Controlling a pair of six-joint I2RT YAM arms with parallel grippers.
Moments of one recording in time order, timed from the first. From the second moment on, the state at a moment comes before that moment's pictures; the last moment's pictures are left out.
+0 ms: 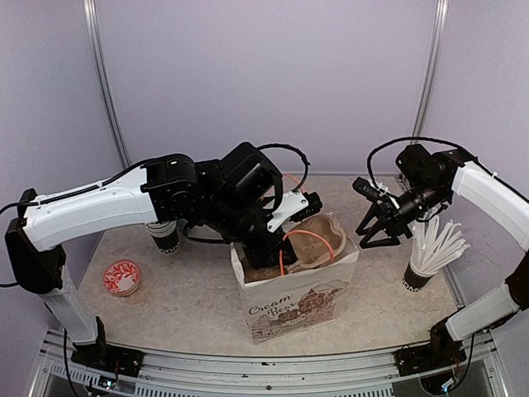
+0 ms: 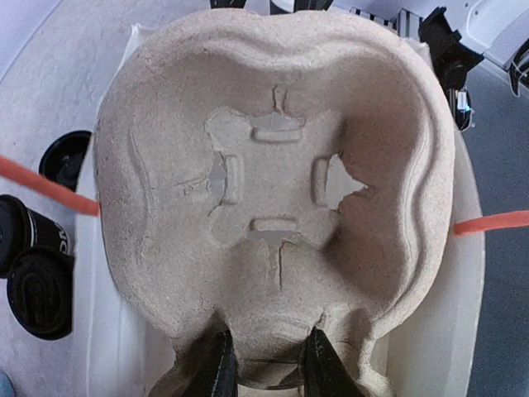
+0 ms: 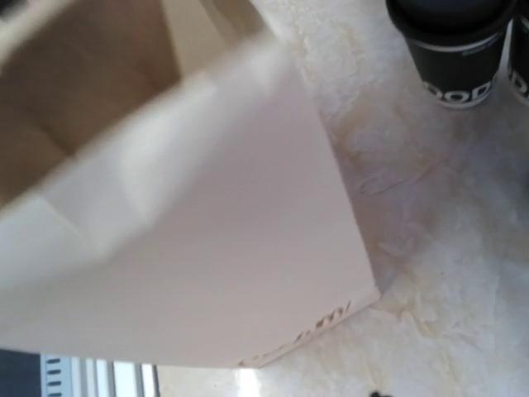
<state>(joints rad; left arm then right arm) -1.20 1.71 1.73 -0.86 0.08 0.00 0.34 1.37 1.30 -1.22 -0.84 -0.85</state>
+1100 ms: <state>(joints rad) -1.21 2.00 1.87 -1.11 0.01 -0.11 0.36 1.37 1.19 -1.18 -0.86 -0.87</state>
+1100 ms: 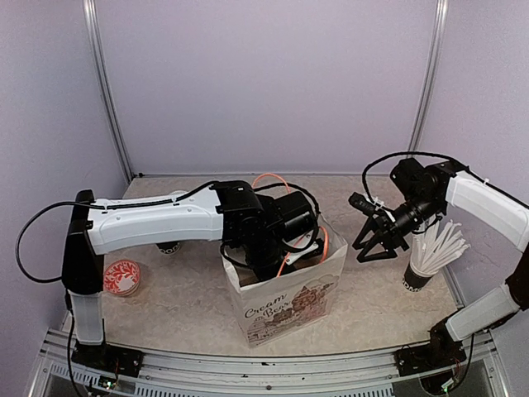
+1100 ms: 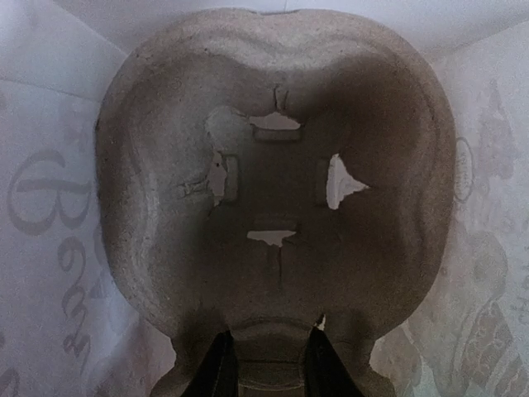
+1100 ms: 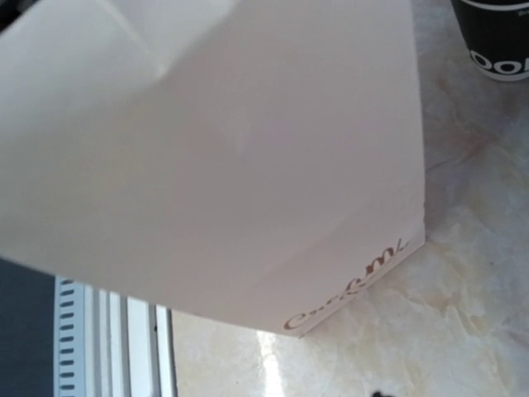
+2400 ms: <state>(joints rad) -1.20 1.85 2.12 -1.03 0.01 0.05 0.36 1.54 1.54 -1.29 -0.90 -0.91</state>
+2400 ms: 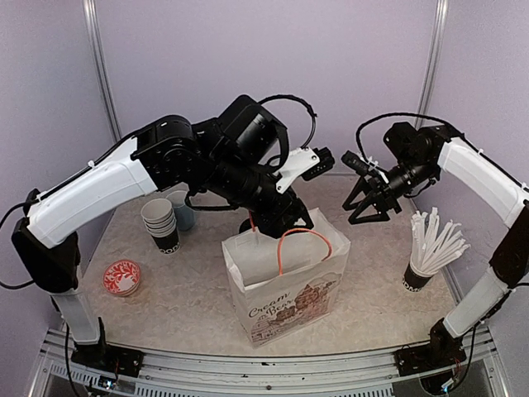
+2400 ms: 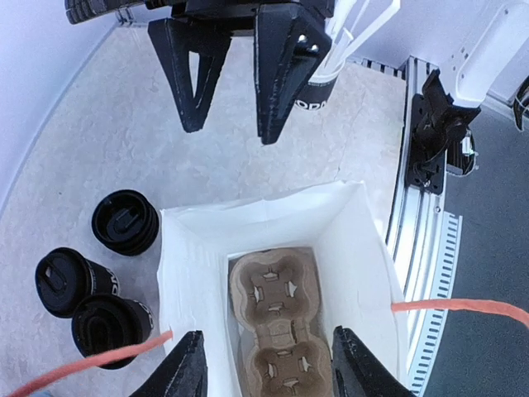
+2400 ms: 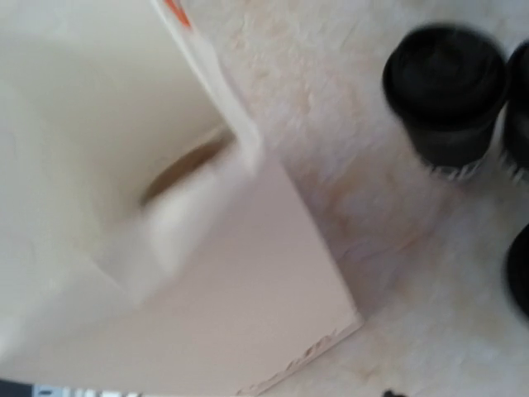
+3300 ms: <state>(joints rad) -0.84 1.38 1.57 -0.76 -0.19 -0.20 0.73 1.89 2.02 -1.31 -0.81 -0.91</state>
